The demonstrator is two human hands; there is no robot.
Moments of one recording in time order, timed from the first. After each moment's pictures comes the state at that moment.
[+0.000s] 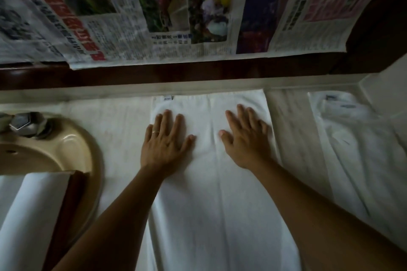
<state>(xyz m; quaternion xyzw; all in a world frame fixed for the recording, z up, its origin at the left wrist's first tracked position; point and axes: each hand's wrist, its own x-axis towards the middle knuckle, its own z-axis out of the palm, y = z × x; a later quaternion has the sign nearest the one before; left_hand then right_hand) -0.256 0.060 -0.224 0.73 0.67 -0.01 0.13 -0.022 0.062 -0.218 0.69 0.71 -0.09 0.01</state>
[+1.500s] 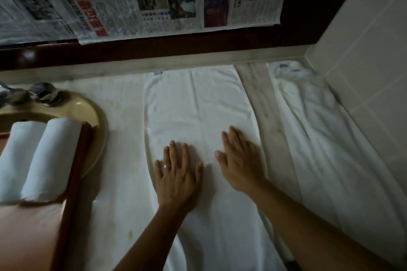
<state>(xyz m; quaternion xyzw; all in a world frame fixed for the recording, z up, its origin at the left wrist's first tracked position) -0.199 -0.176 -0.213 0.72 0.68 0.01 0.15 -0.015 -0.154 -0.221 0.70 0.71 -0.06 -0.06</state>
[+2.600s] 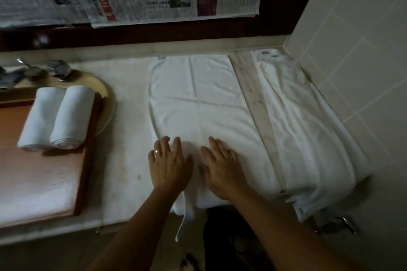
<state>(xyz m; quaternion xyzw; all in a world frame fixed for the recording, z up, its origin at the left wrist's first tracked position) -0.217 -0.267 -0.189 0.71 0.69 0.04 0.10 -0.056 -0.296 -0.209 0.65 0.74 -0.13 -0.03</state>
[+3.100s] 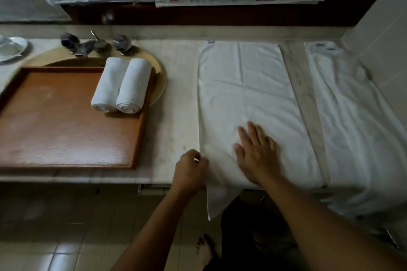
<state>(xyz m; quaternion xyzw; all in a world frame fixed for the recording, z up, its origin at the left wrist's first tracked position) -0.283 -0.337 -0.172 0.43 0.71 0.25 0.49 -0.085 -0.297 -0.224 0.69 0.72 -0.08 -0.01</state>
